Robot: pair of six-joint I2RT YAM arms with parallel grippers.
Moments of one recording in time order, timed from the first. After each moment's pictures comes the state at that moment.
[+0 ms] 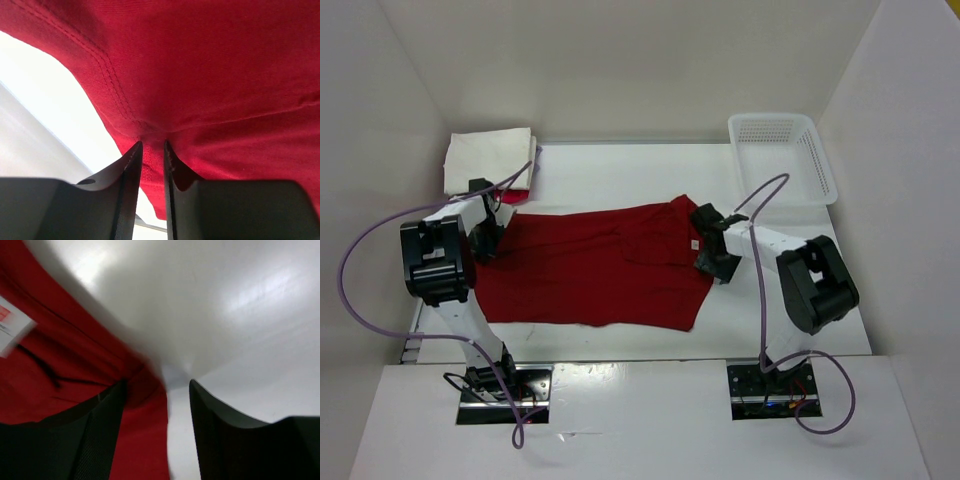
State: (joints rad) left arm 0.22 1.90 1.24 -0.72 -0.24 0.49; right arm 0.44 1.68 1.02 -0.71 0.33 0.94
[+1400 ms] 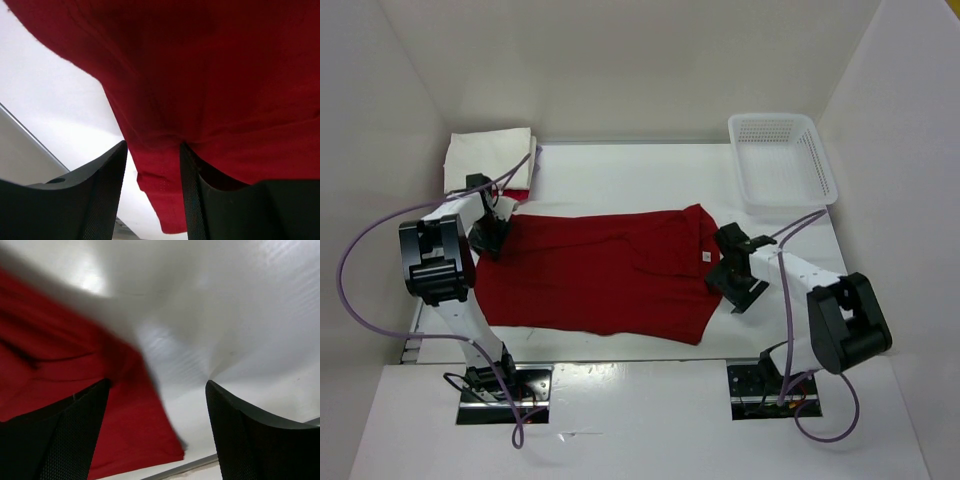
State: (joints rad) left arm 0.23 1.91 1.28 -0.73 -0.13 0.49; right arm 0.36 1.39 0.75 -0.77 0.16 1.19
